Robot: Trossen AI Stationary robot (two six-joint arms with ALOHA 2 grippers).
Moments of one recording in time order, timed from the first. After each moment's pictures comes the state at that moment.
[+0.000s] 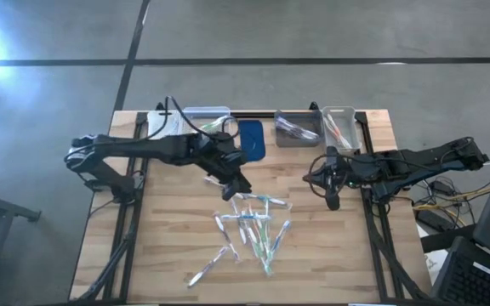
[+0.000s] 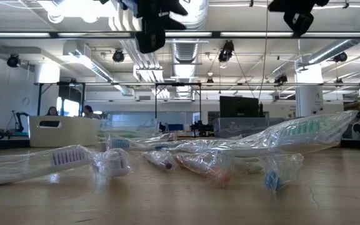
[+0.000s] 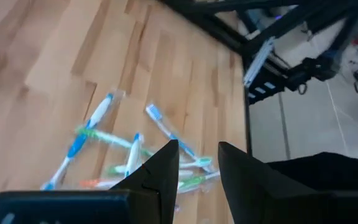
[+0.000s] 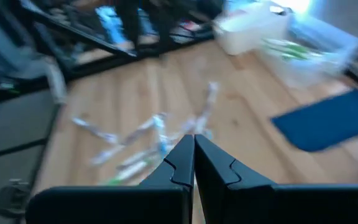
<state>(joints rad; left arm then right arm) 0.07 1.50 1.30 -0.41 0.38 -0.48 0.22 0.82 0.77 -0.38 0.24 0.40</state>
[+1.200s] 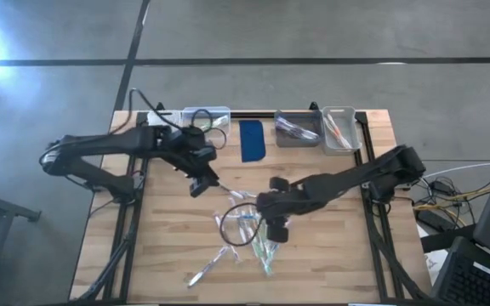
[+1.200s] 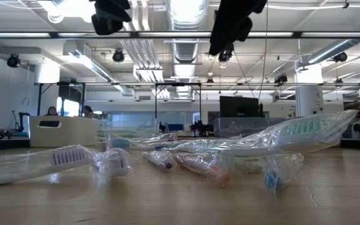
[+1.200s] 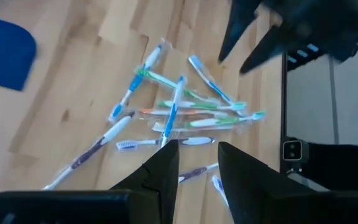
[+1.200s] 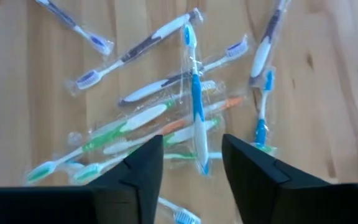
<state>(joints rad) 0.08 1.23 1.29 -0.84 0.26 -0.36 0.29 1.75 1.49 -0.81 0.15 0.38</state>
